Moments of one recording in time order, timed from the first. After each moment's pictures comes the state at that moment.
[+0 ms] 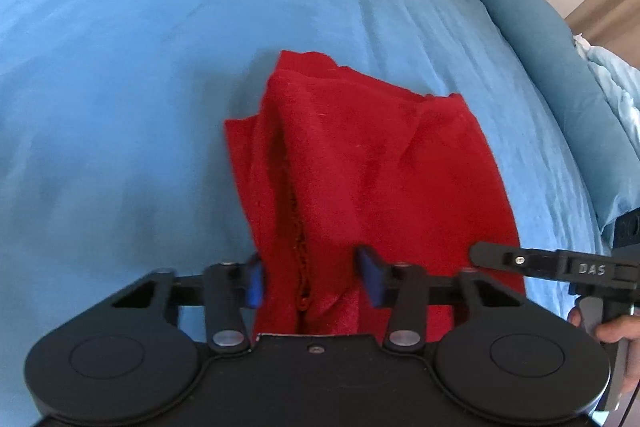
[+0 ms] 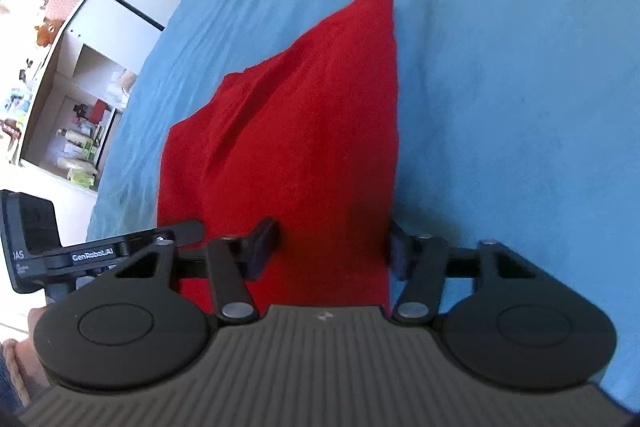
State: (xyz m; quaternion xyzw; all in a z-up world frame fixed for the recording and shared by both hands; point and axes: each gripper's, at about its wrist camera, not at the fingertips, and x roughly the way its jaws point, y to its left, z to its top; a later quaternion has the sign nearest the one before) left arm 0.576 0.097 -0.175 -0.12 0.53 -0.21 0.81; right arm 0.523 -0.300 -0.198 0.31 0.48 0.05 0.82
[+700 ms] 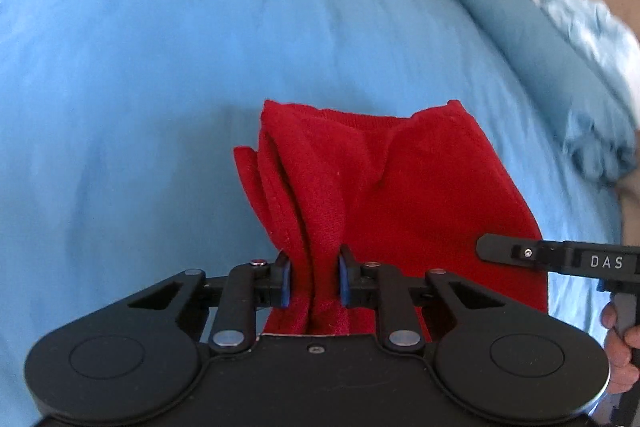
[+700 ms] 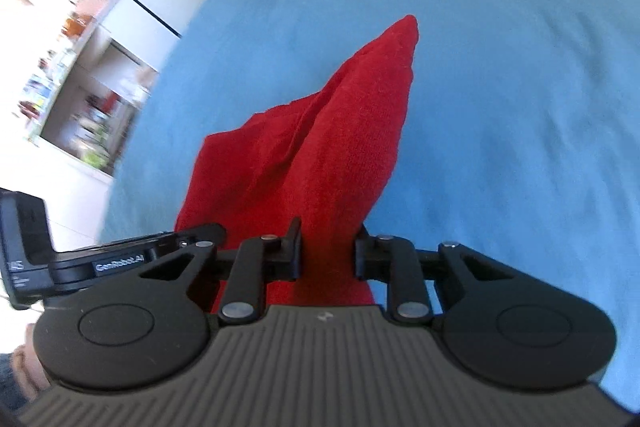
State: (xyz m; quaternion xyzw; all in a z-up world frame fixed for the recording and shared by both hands) left arm 0.378 -0.003 -0.127 -0.06 0.52 -0.19 0.83; right arm 0.326 -0.316 -0.106 0.28 0.47 0.01 0.84
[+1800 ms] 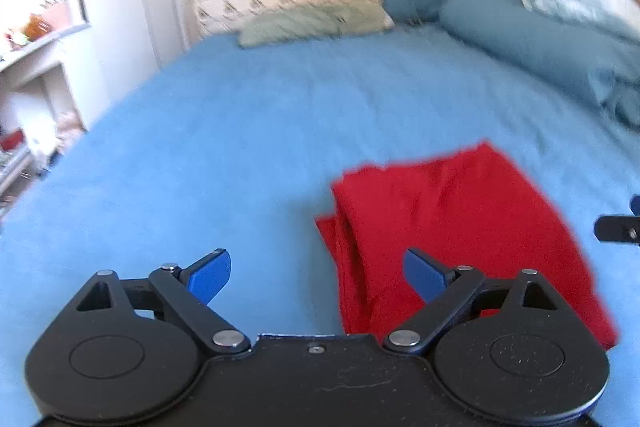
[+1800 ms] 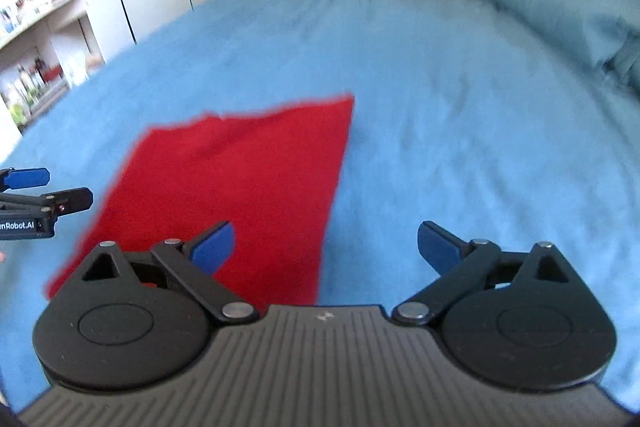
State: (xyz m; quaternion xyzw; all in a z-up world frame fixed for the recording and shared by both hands) left arm 0.261 0.006 -0.102 0.08 0.31 -0.10 0.94; right arm 0.187 -0.291 -0.125 0.09 0.33 -0.09 0.93
